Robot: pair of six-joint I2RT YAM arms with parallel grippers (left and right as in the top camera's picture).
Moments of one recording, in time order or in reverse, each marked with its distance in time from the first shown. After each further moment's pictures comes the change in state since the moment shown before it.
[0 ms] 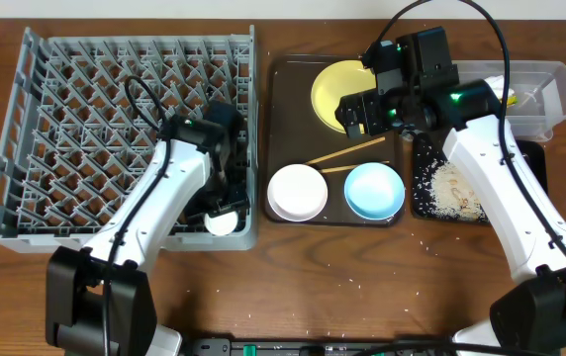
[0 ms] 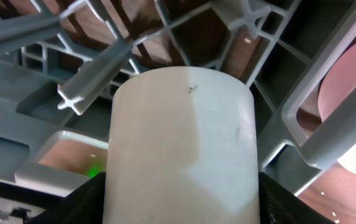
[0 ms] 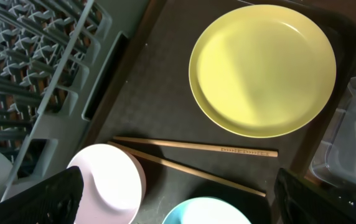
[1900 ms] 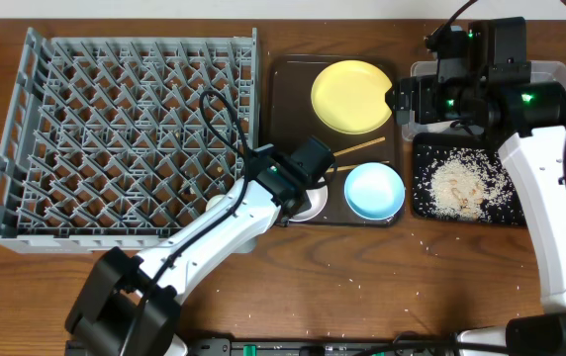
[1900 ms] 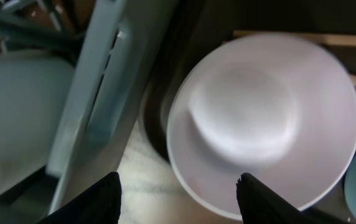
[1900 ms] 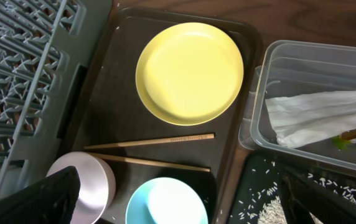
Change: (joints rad) left arm -0.406 0.018 -0.080 0.395 -0.274 -0.437; right arm -0.176 -0.105 0.043 -0.101 0.013 0.000
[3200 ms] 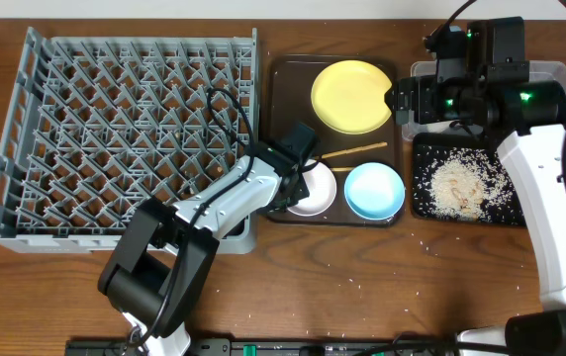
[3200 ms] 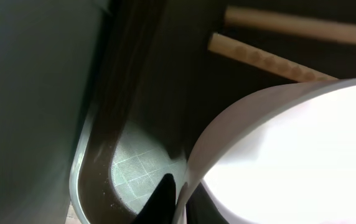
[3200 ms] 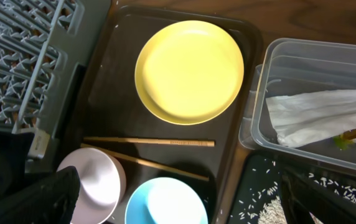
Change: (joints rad) left arm 0.120 0.194 -0.003 0.188 0.190 0.139; right arm 0.000 0.008 0.000 0.000 0.000 0.000
